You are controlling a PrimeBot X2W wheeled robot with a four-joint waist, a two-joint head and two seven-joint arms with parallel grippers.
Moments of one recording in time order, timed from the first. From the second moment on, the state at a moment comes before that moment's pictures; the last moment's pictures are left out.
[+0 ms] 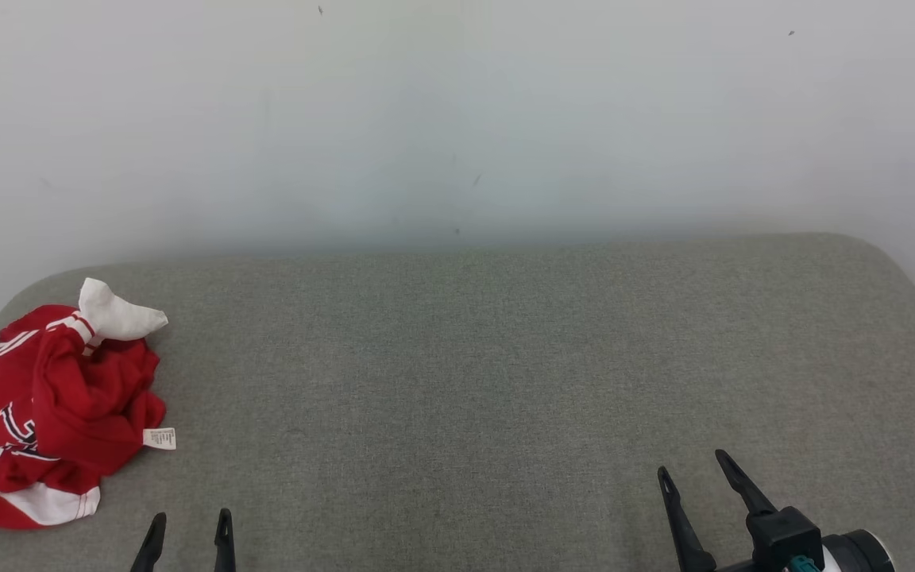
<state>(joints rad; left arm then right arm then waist) 0.08 0.07 0.05 0.21 -0.10 -0.06 -0.26 -0.03 -0.10 0.10 0.33 -0.05 0.13 -0.21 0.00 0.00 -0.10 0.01</state>
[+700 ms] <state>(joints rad) 0.08 0.06 0.05 0.21 -0.09 -0.07 -0.26 0.00 -0.09 0.09 0.33 -0.05 0.13 -0.22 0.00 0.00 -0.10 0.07</state>
